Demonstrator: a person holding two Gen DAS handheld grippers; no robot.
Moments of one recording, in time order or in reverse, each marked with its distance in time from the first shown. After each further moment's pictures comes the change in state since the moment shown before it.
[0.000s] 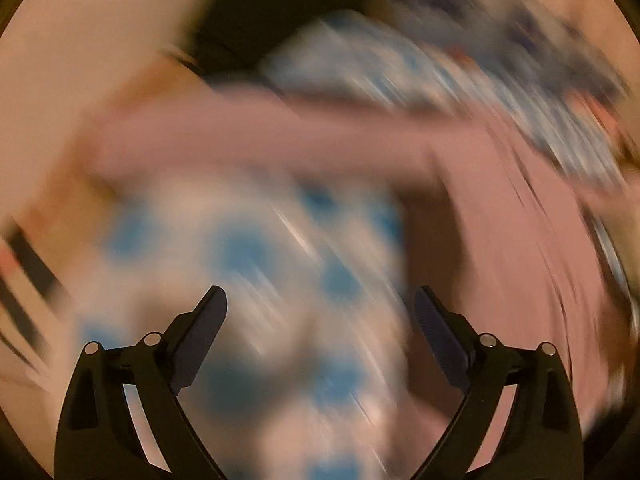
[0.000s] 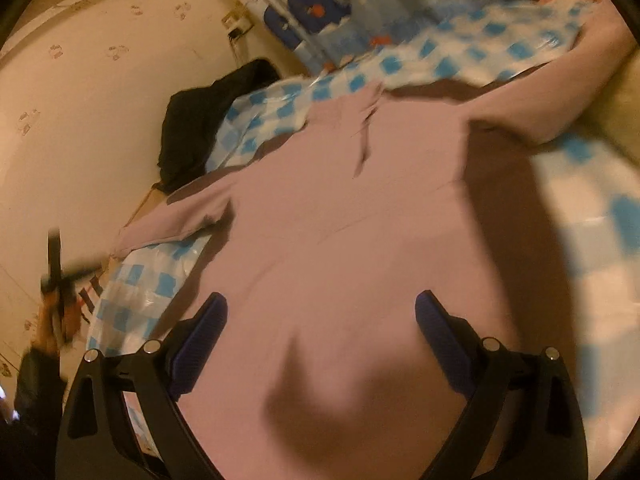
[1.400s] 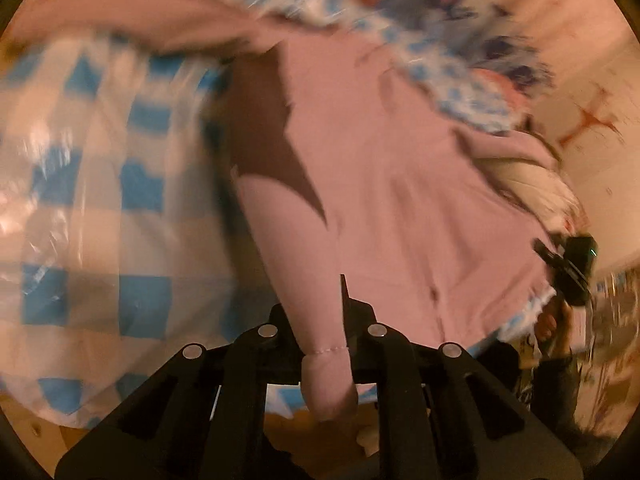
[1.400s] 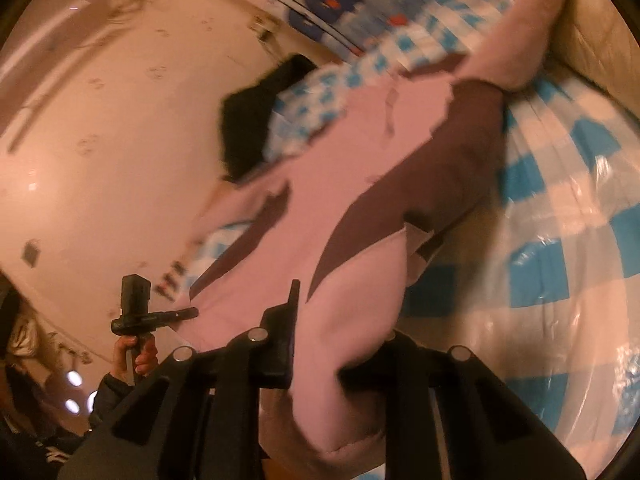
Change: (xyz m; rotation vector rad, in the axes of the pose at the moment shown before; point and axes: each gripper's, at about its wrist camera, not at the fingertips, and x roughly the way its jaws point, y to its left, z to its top) left arm -0.090 -0.090 -0.098 -0.089 0.129 -0.421; right arm -0.097 -0.018 -0.024 0.072 0.083 0.337
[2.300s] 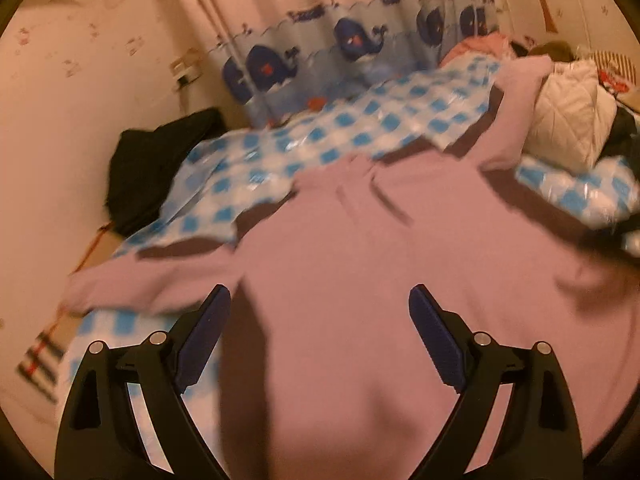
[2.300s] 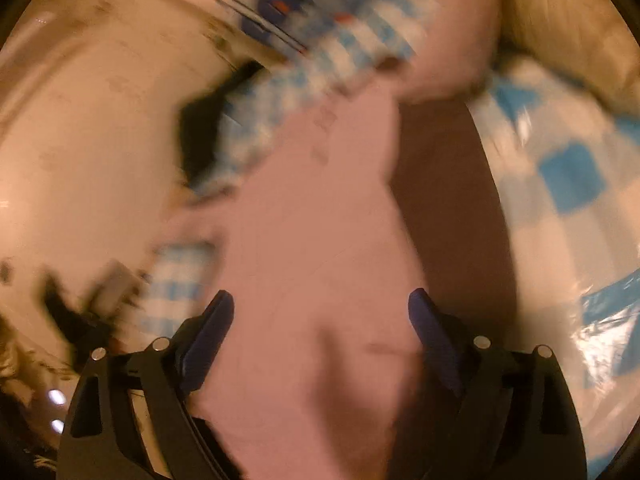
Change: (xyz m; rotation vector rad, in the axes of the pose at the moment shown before) left arm 0.085 -0.241 0.010 0.584 -0.432 0.544; right arm 0.037 -0.064 -0.043 0.154 0.103 -0.293
